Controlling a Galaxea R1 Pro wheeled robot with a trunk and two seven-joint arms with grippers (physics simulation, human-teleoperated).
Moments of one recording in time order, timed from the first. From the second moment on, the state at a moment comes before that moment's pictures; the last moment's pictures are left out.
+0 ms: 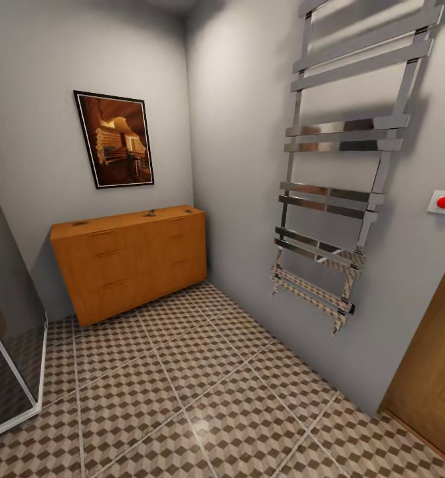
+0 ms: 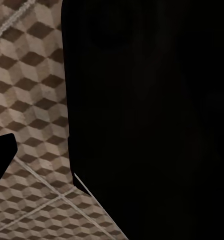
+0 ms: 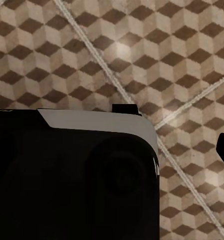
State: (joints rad) left arm 0.01 0.01 0.01 0.00 0.00 0.00 0.00; right arm -0.04 0.00 0.00 -0.03 0.00 -0.28 0.00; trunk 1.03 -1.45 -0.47
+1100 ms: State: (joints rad) left arm -0.04 -0.01 0.01 -0.40 0.00 -0.08 0.04; right arm -0.11 -0.01 0.01 -0.29 0.00 -0.28 0.00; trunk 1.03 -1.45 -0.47
